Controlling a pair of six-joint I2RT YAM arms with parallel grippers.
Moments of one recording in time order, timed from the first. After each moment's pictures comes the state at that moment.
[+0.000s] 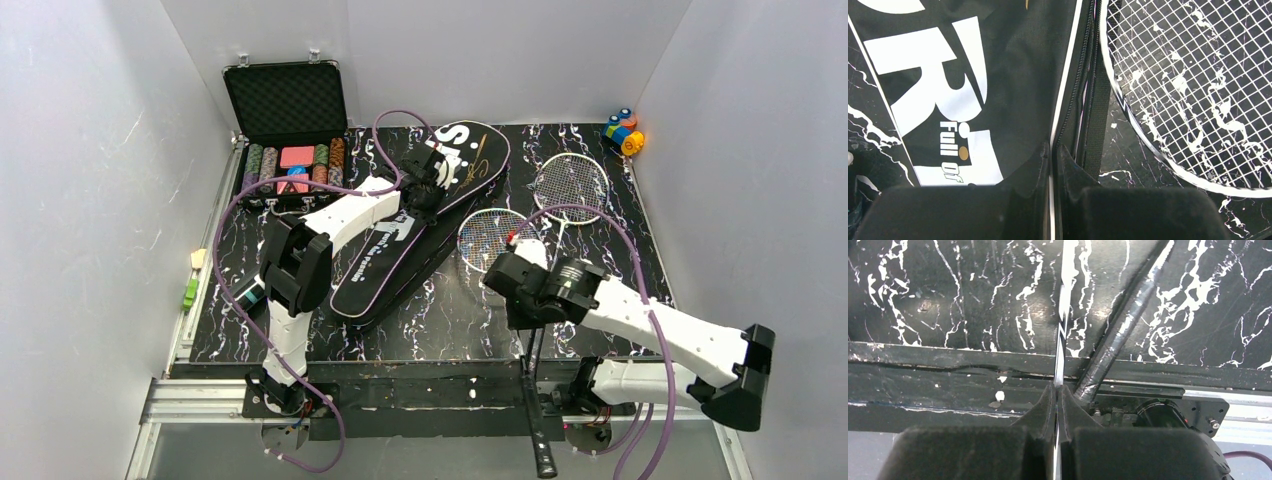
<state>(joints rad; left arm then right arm) -0.64 2.03 1.71 -0.64 0.04 -0.06 1.04 1.05 1.02 -1.24 0.32 0.90</state>
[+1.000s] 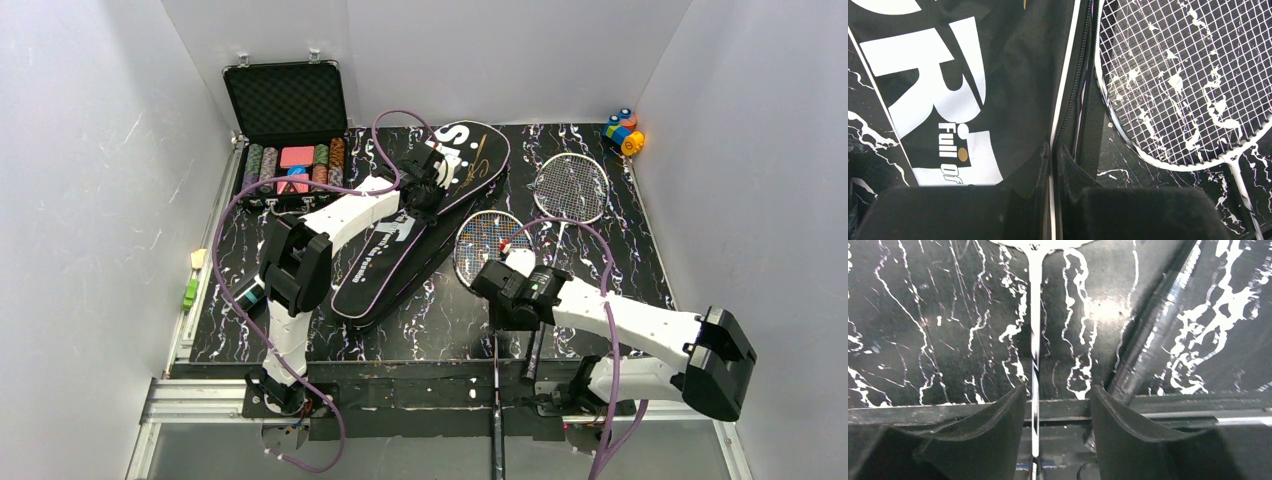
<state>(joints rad) -0.64 2.03 1.71 -0.64 0.06 -0.06 1.06 1.19 0.85 -1.01 0.38 0.98</state>
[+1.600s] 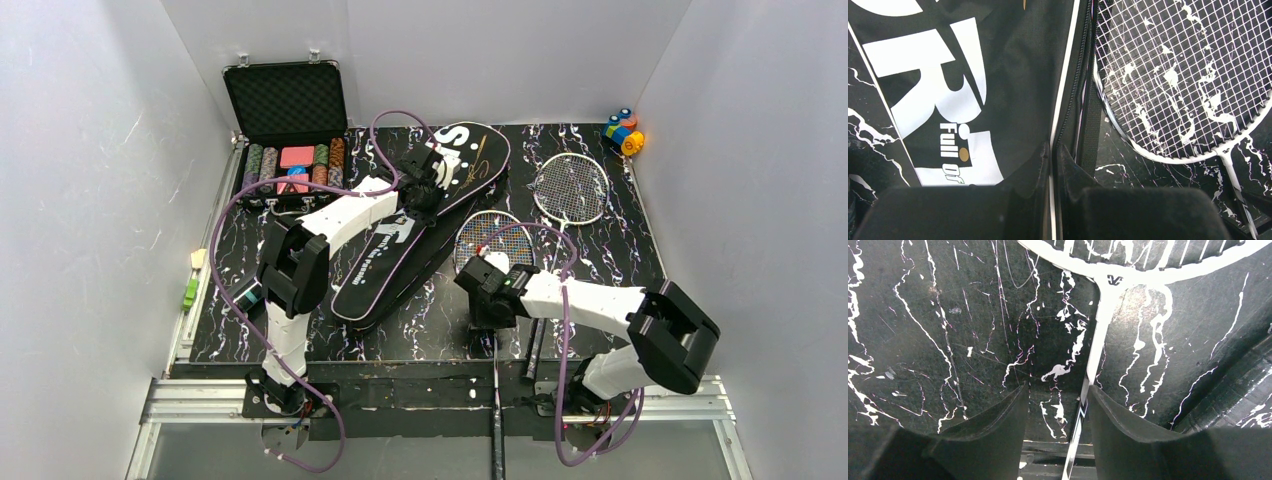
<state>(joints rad) -0.64 2.01 1.69 -0.64 0.07 -0.06 0.98 1.41 0.78 -0.68 0.23 0.86</state>
